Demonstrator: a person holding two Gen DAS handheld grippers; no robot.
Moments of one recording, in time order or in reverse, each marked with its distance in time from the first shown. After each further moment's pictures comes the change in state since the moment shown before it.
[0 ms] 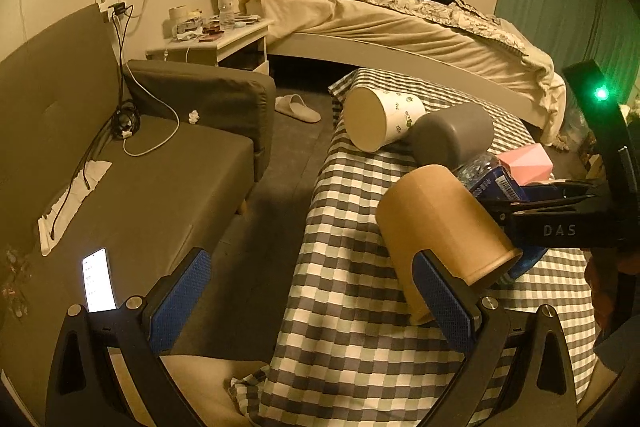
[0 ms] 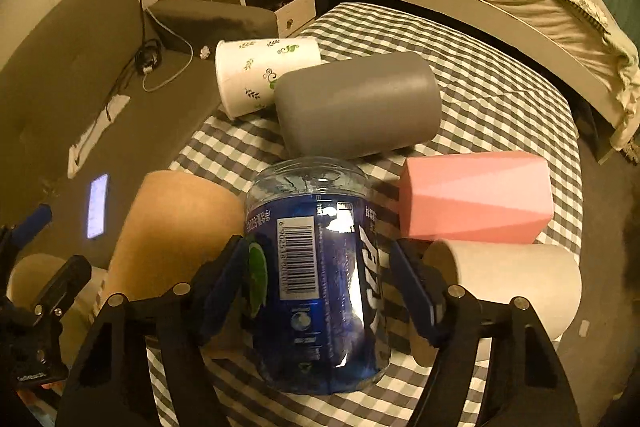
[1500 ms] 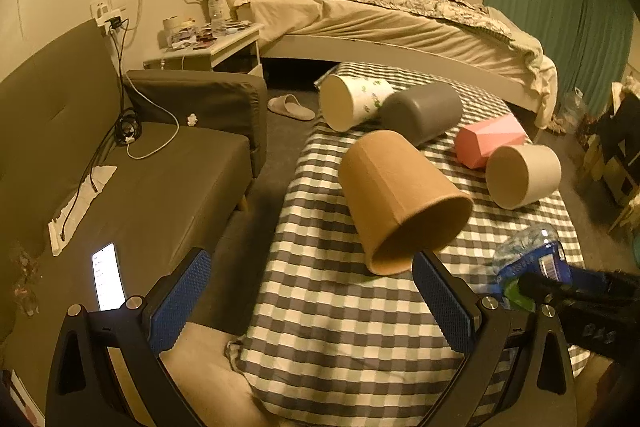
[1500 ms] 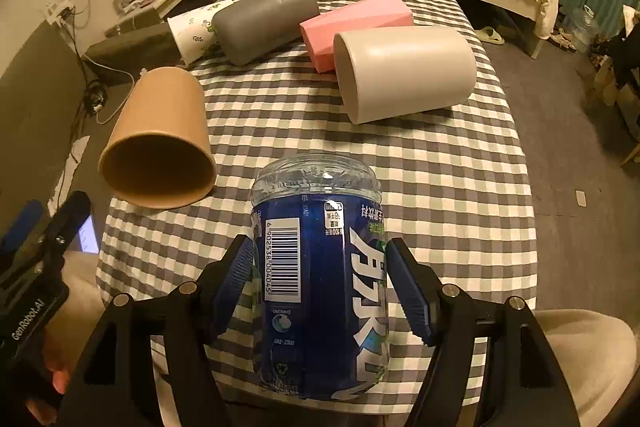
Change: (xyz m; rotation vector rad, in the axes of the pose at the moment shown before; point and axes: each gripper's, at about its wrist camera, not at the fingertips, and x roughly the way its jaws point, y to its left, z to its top) left arm -0.032 -0.031 -0.029 0.065 -0.006 0.012; right arm -0.067 0.005 -0.117 0.371 -0.026 -0.122
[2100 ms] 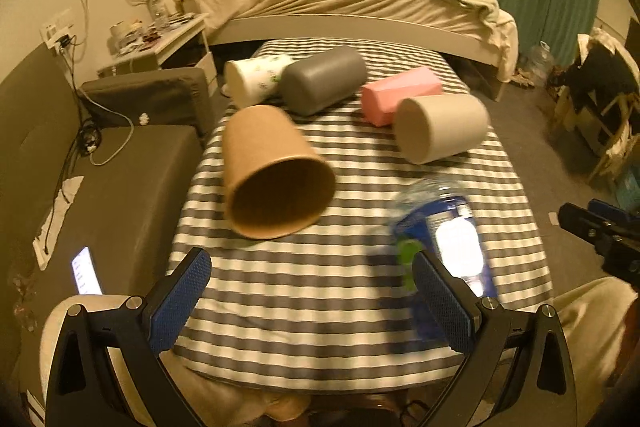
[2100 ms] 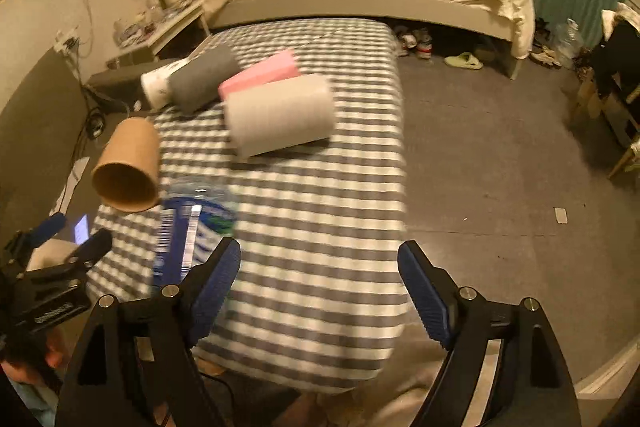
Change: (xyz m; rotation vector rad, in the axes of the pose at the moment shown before) left arm -0.023 -0.089 -0.008 0.122 0.099 -0.090; right arm -0.066 -0.117 -0.016 0.017 -0.155 -0.030
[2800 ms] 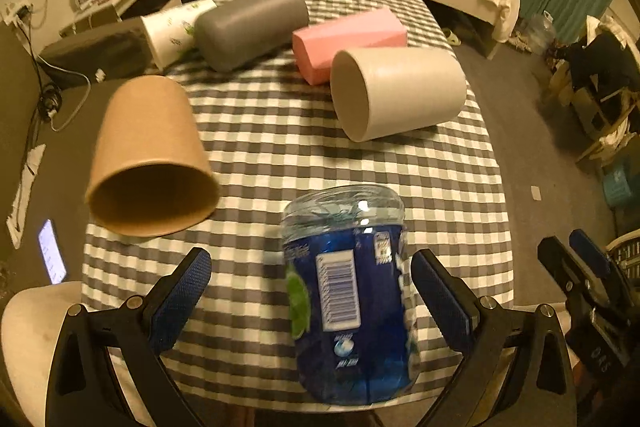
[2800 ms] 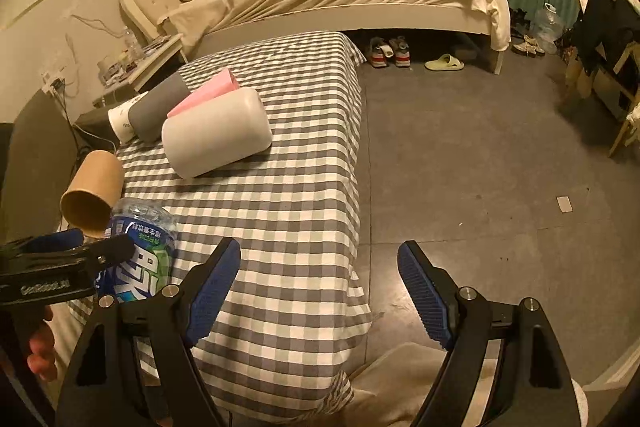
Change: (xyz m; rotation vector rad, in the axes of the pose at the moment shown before) left arm 0.061 -0.062 0.034 -0.028 0.263 -0.070; right arm 0.020 -0.050 -0.011 0.087 -0.040 0.017
